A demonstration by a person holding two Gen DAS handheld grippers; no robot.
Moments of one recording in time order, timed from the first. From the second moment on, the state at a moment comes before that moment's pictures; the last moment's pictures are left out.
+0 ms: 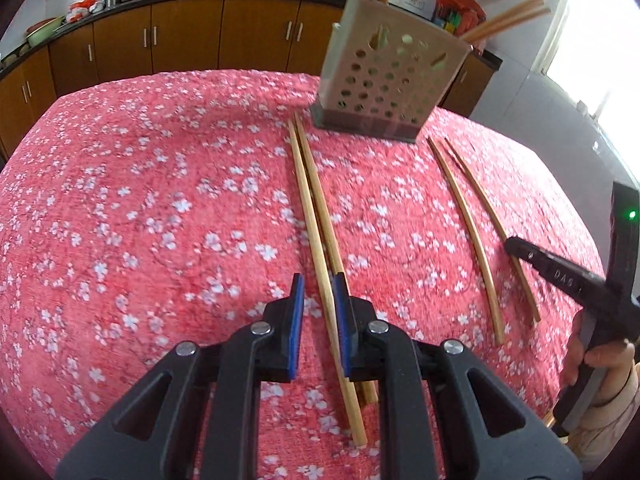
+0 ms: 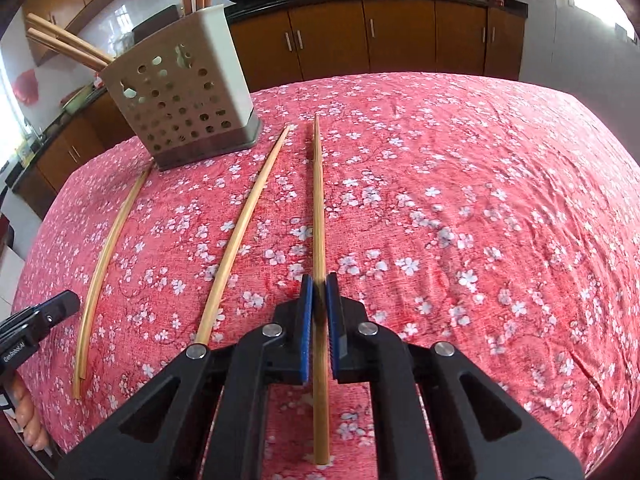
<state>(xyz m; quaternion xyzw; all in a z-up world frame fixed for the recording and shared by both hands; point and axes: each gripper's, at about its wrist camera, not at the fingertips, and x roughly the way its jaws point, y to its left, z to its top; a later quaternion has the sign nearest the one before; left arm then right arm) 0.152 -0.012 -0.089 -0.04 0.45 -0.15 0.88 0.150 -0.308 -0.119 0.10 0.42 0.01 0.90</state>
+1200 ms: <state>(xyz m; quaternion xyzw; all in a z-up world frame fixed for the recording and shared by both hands) 0.223 0.068 -0.101 -0.01 0.43 -0.01 0.90 0.197 -0.323 -0.121 0.08 0.41 -0.04 0.91</state>
